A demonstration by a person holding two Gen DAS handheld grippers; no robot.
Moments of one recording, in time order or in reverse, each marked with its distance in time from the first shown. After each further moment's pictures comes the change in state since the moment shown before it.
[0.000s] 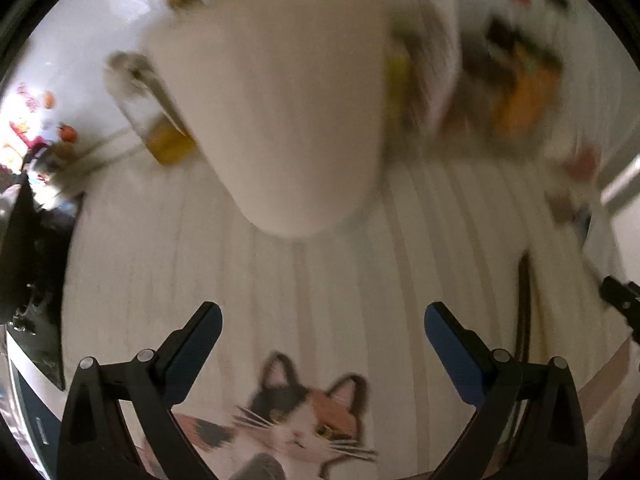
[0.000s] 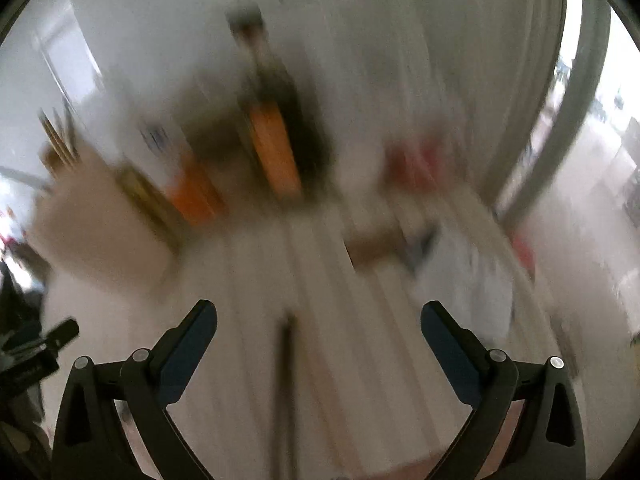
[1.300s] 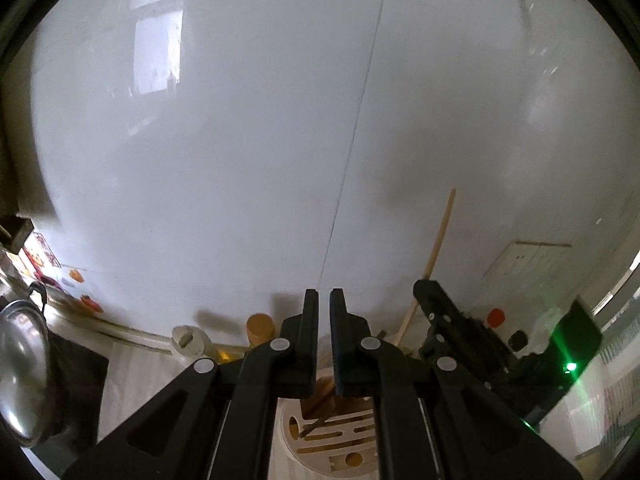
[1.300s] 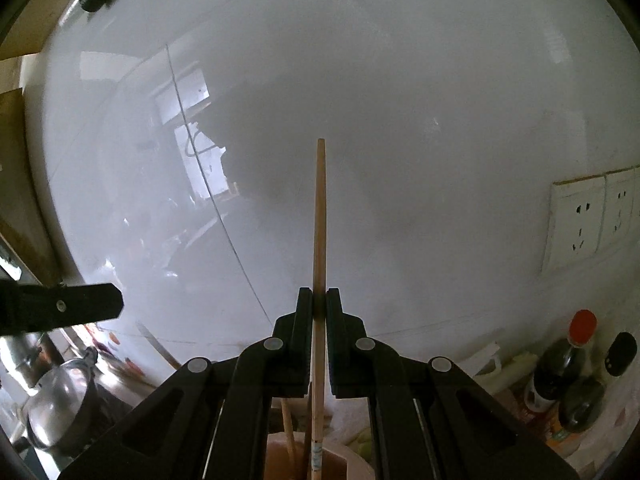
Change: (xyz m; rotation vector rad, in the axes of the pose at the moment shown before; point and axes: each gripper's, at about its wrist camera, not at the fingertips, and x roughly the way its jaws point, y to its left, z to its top) left arm -0.195 0.157 0.213 -0.162 -0.494 -0.202; right arm -0.064 0.287 0.204 -0.162 -0.661 0.422
